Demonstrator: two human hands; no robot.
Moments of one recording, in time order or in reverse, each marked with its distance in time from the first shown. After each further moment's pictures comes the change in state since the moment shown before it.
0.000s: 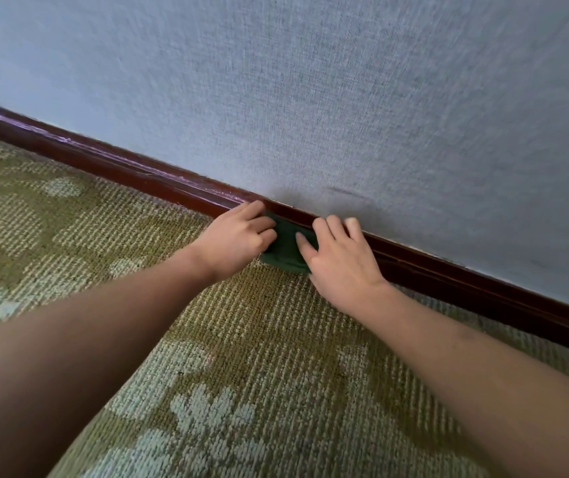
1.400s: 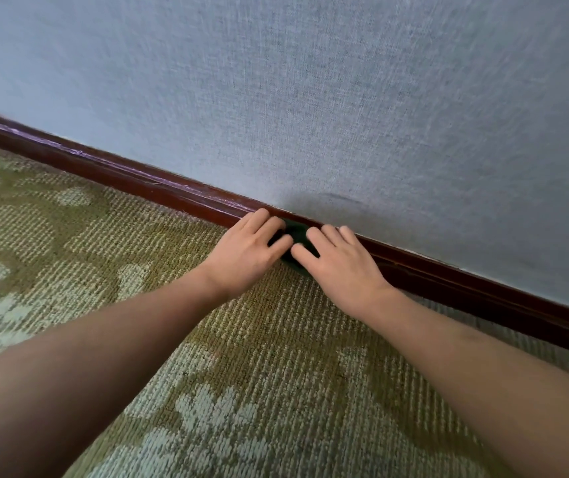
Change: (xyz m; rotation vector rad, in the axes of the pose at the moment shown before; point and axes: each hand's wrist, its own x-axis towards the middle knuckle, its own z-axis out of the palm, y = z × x) left_hand -0.001 0.022 -0.002 -0.006 0.169 -0.081; right_hand -0.011 0.005 -0.011 0.180 0.103 -0.066
